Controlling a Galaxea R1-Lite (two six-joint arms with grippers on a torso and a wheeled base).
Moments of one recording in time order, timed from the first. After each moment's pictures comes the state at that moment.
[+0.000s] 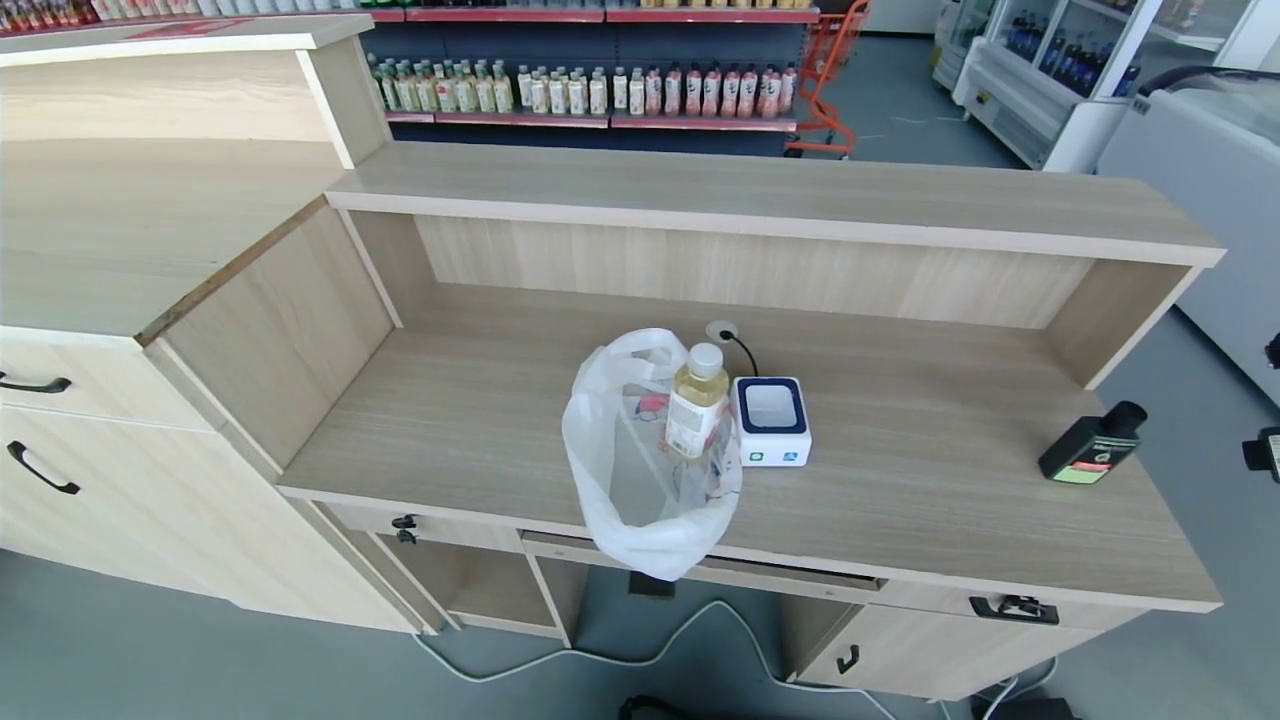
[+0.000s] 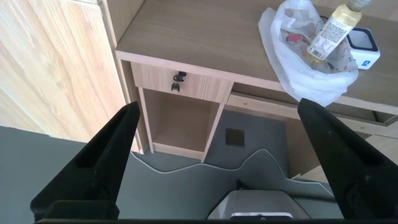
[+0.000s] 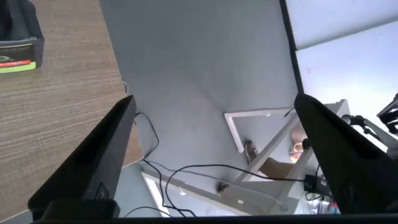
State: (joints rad) left arm -0.01 0.00 0.00 0.01 -0.03 -0.11; right arm -0.53 1.85 -0.92 -0.55 -0.33 -0.52
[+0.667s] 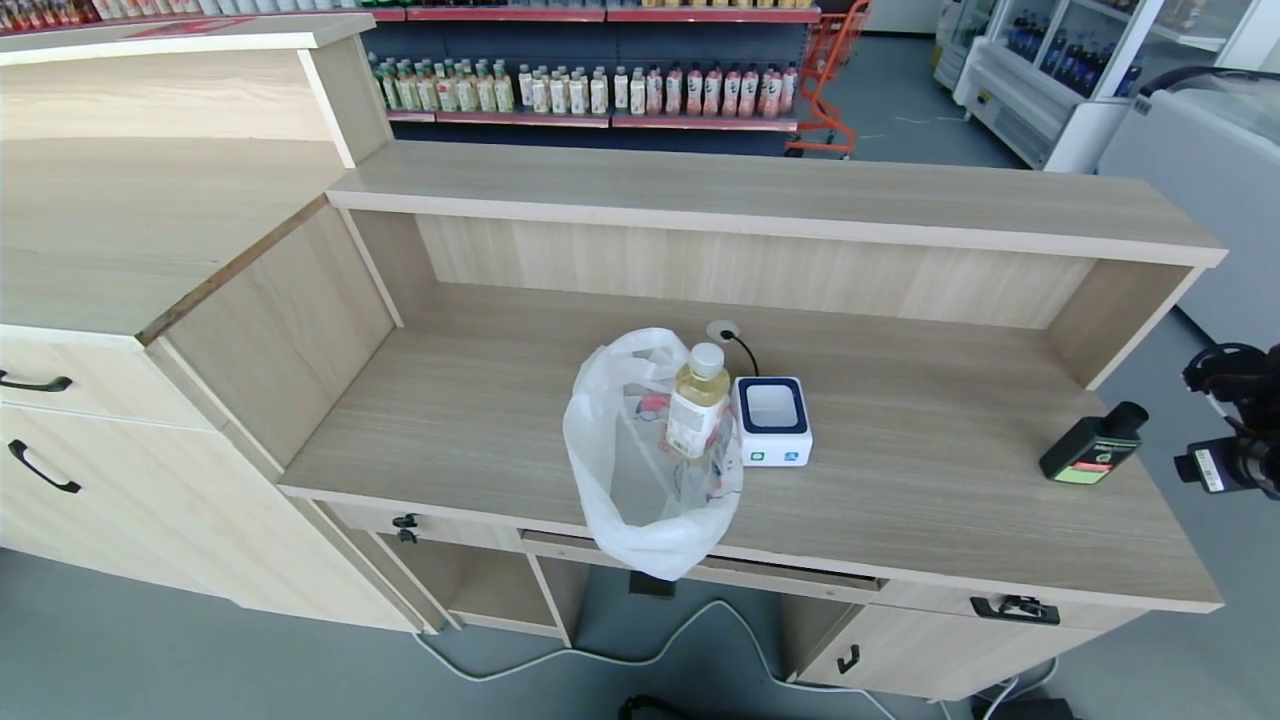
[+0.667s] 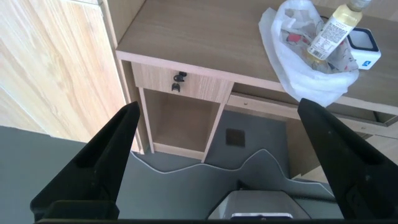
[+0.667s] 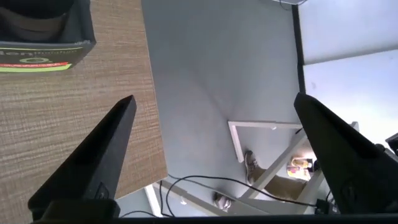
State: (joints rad) left arm -0.01 0.00 0.00 0.01 -0.03 -0.11; right arm -0.47 2.02 -0.98 -0.64 -0.33 -0.57
